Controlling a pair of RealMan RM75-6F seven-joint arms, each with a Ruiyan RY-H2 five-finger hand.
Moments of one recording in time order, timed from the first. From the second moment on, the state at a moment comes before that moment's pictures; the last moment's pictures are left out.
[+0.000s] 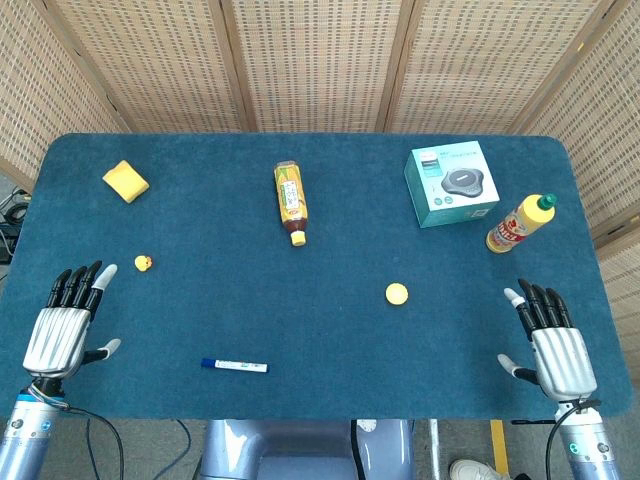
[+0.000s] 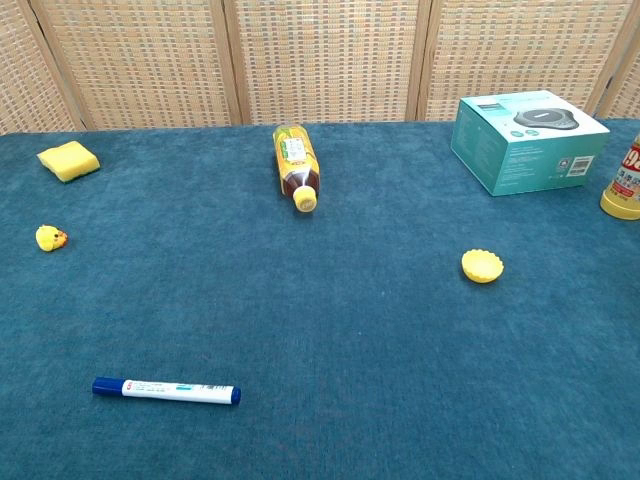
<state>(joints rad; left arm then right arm) -0.18 -1.21 -0.05 -1.79 1.45 1.44 0.38 0.11 -1.21 0.05 -1.65 -1.57 1.49 -0.14</state>
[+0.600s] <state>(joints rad) -0.18 -1.21 -0.06 -1.78 1.44 1.42 0.37 0.11 -1.22 0.05 -1.65 -1.57 1.48 -0.14</state>
